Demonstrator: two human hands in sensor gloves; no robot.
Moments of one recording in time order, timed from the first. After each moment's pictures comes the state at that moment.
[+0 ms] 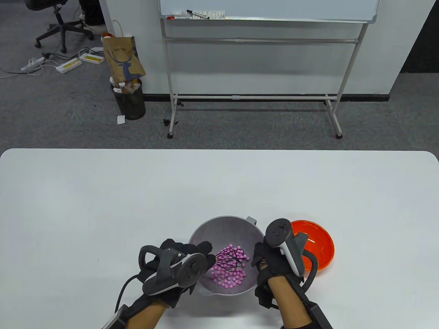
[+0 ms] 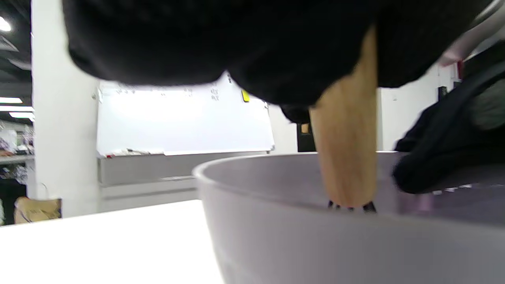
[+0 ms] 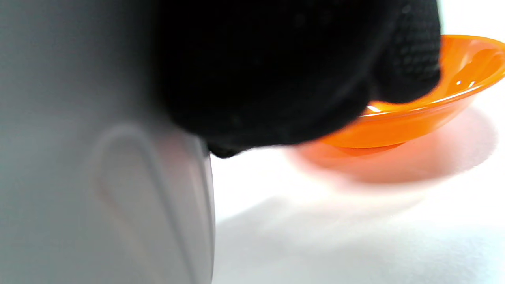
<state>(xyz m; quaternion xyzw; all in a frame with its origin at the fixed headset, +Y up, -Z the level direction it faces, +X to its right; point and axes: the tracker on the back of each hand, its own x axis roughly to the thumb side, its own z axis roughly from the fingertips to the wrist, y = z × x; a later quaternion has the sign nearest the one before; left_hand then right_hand) -0.129 -0.627 -0.294 0.14 -0.21 0.00 0.97 0.124 -0.691 -0.341 -0.19 0.07 0.96 0.20</state>
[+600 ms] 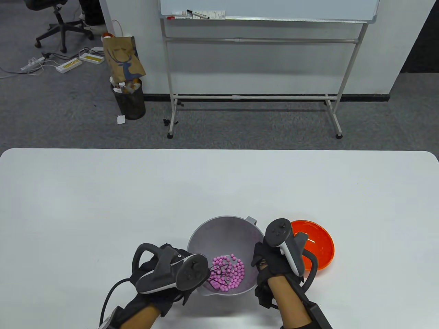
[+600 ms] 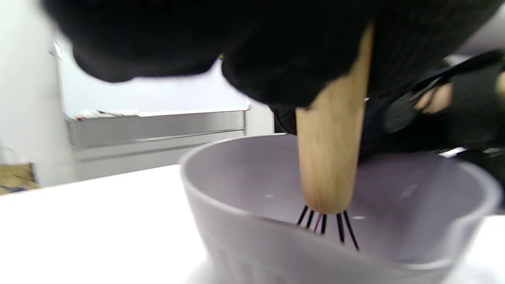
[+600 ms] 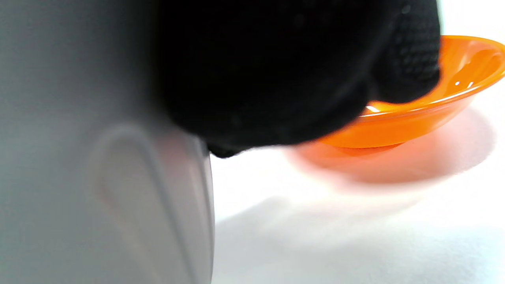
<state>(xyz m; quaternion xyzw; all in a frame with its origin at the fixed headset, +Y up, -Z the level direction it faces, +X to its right) -0.121 -0.600 -0.274 0.03 -0.29 0.01 0.96 0.124 -0.691 -0.341 -0.19 0.07 0.96 0.20</state>
